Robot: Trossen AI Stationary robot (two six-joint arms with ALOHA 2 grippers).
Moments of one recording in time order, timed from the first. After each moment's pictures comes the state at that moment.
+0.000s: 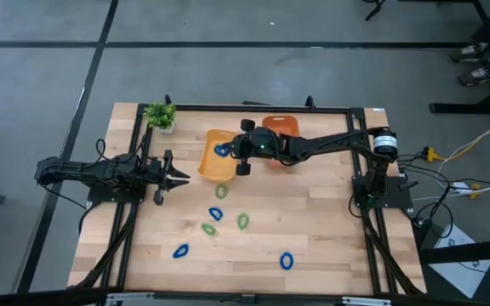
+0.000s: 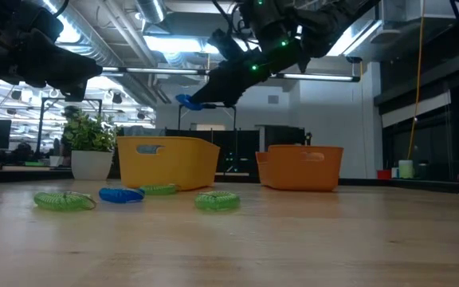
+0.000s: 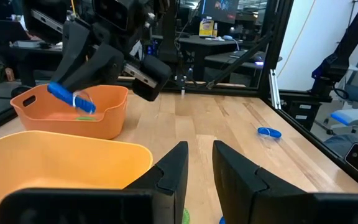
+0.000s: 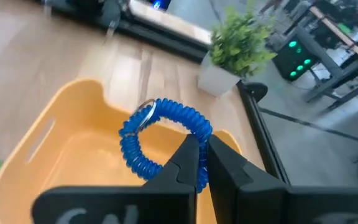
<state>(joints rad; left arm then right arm) -0.03 0.07 0.01 0.03 0.02 -0.09 -0.17 1.85 1.22 0.28 0.15 -0.48</state>
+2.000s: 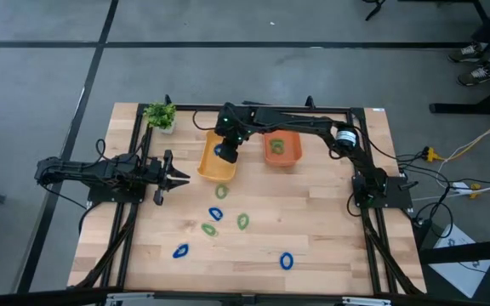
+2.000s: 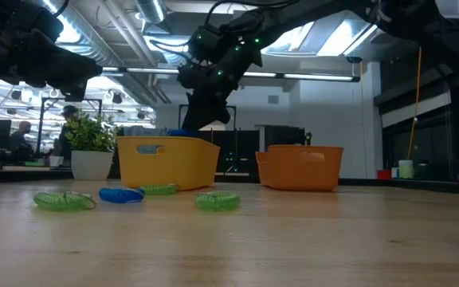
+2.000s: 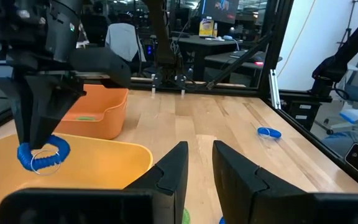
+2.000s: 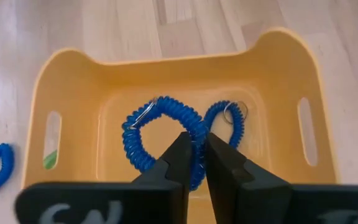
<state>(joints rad) -0.03 0.07 0.01 0.03 0.02 -0.09 -0.31 2.24 2.03 -0.70 -0.15 -0.03</state>
